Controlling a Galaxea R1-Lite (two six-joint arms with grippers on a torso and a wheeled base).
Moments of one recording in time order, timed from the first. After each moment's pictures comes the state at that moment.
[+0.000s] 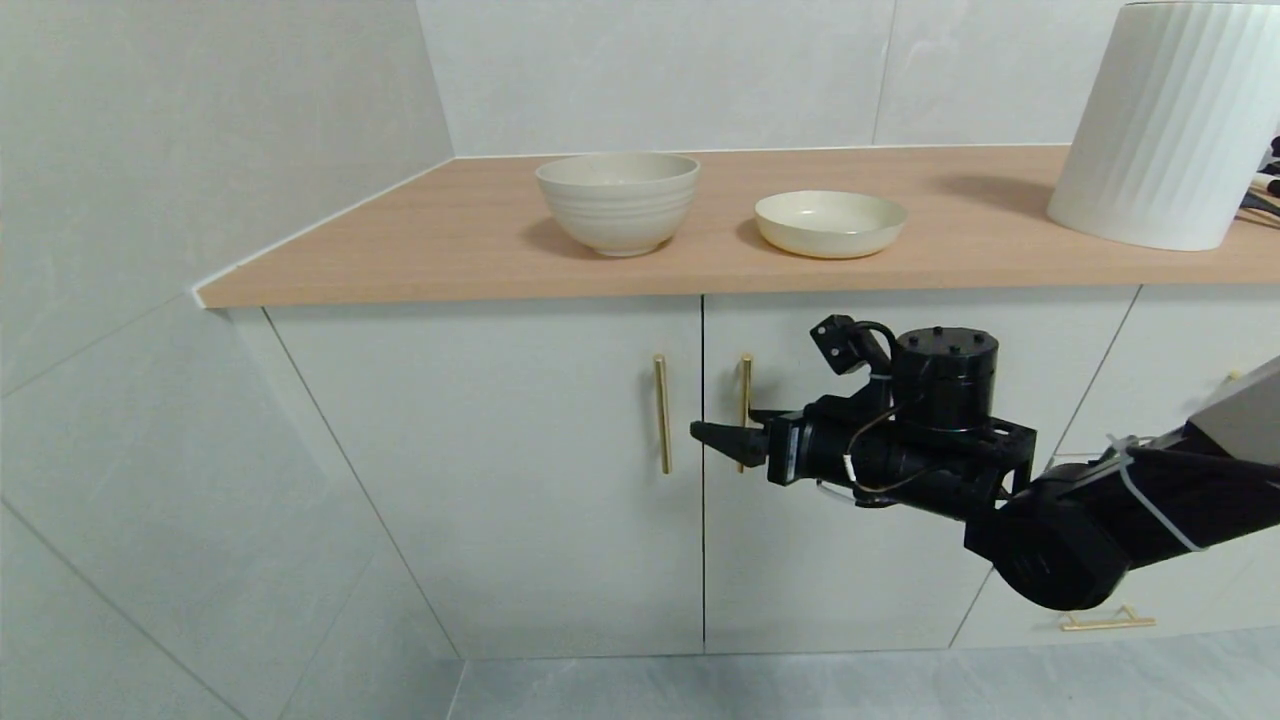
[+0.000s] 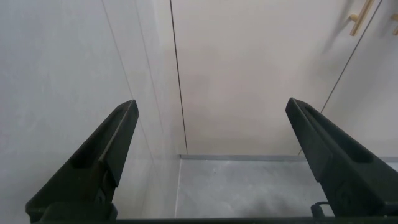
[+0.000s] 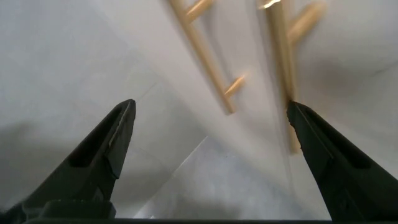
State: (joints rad) left arm 0.01 0.00 0.00 0.00 0.03 0.00; right arm 0.58 2.01 -0.96 -0.91 0.30 0.30
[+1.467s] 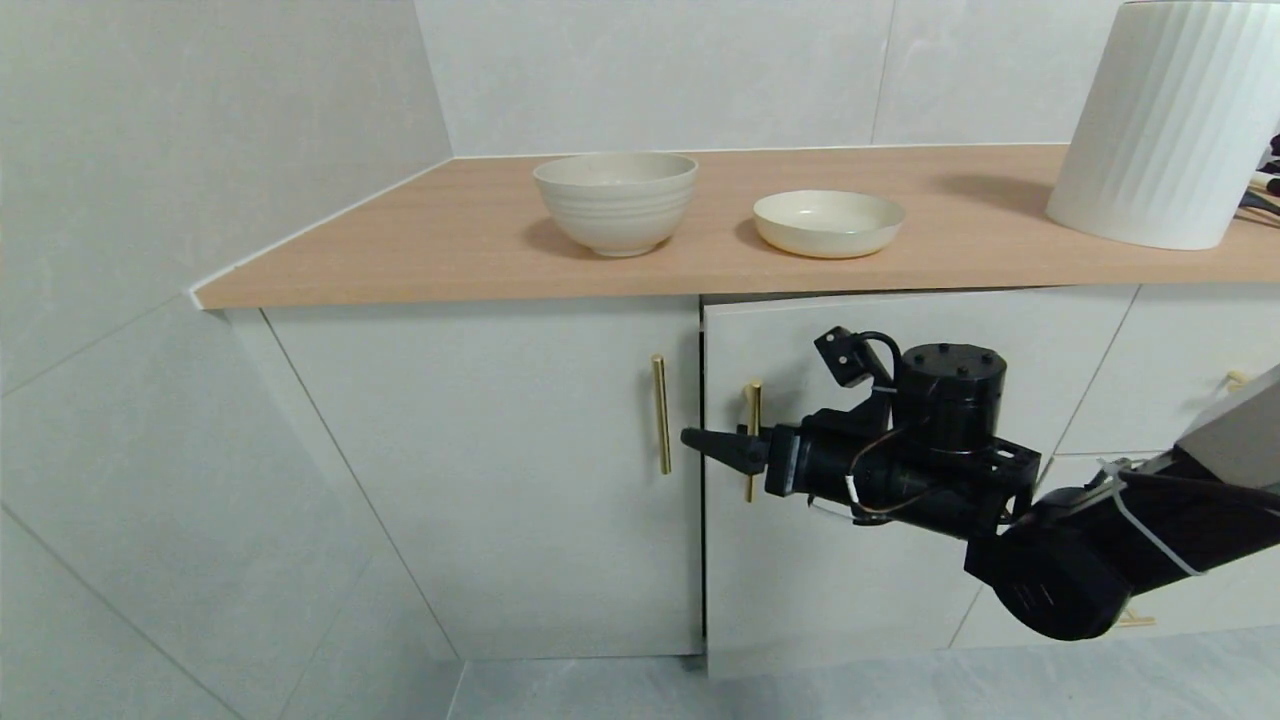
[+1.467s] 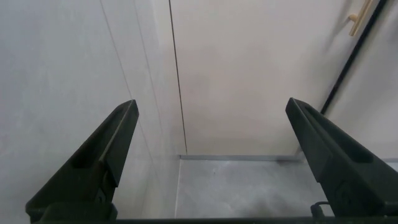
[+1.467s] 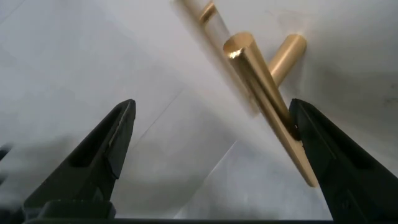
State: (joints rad) left arm 0.01 0.00 0.00 0.00 0.03 0.00; right arm 0.62 2.00 -0.88 -1.01 0.41 0.46
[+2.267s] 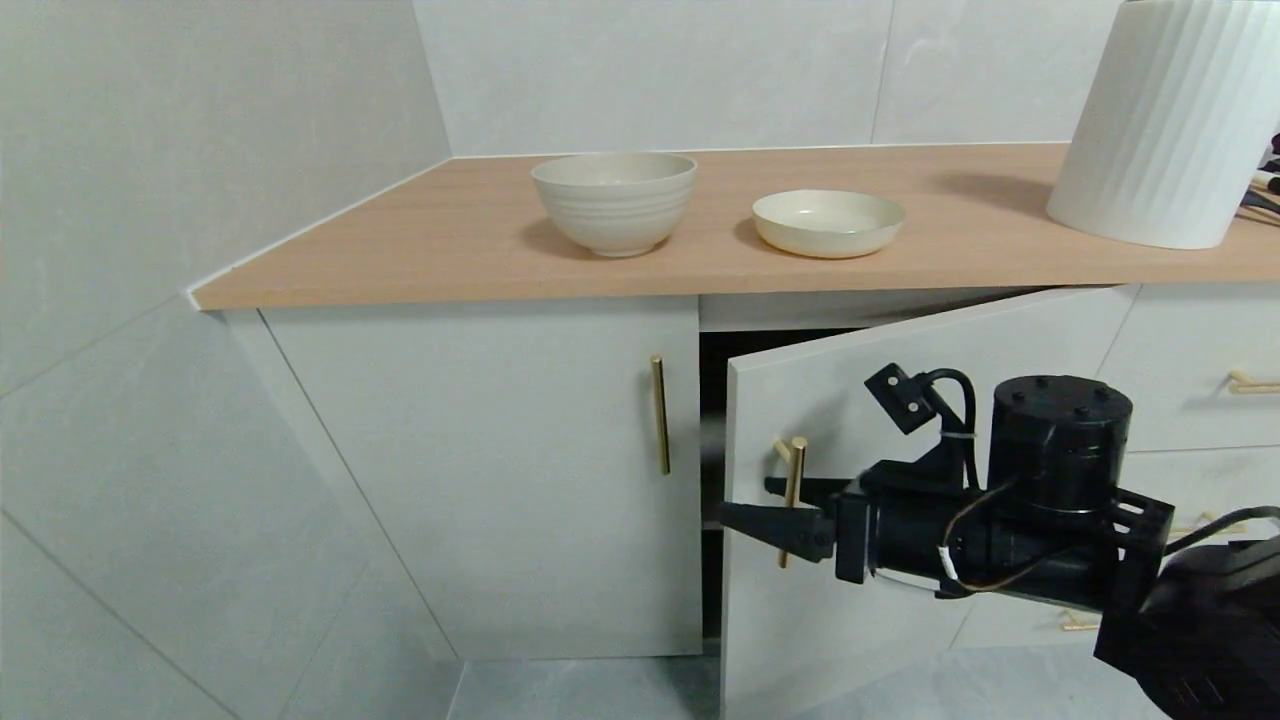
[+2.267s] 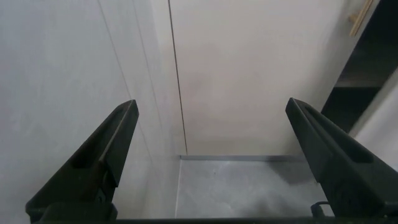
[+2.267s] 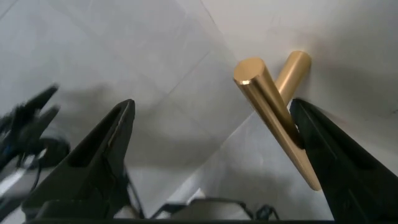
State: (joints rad) left arm 0.01 0.00 0.00 0.00 0.03 0.02; right arm 0.66 1.80 -0.62 -1.02 0.49 0.42
